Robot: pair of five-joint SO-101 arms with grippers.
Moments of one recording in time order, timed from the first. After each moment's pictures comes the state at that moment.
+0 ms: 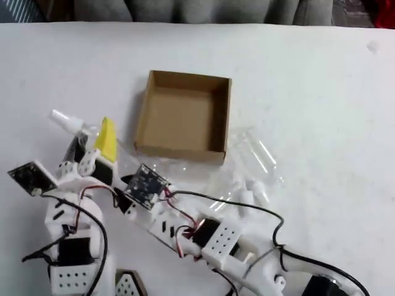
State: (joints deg) left arm -9.8 -101.2 93.8 24.9 30.3; right arm -59.4 -31.7 71.5 -7.4 8.1
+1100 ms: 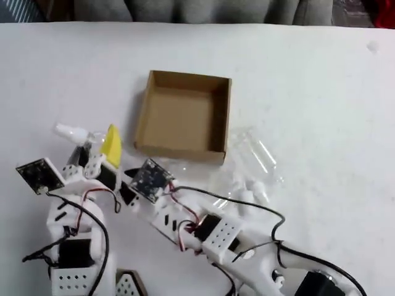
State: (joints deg) left arm -8.6 -103.6 93.6 32.4 26.5; right arm -54.7 -29.0 71.6 -12.0 8.3
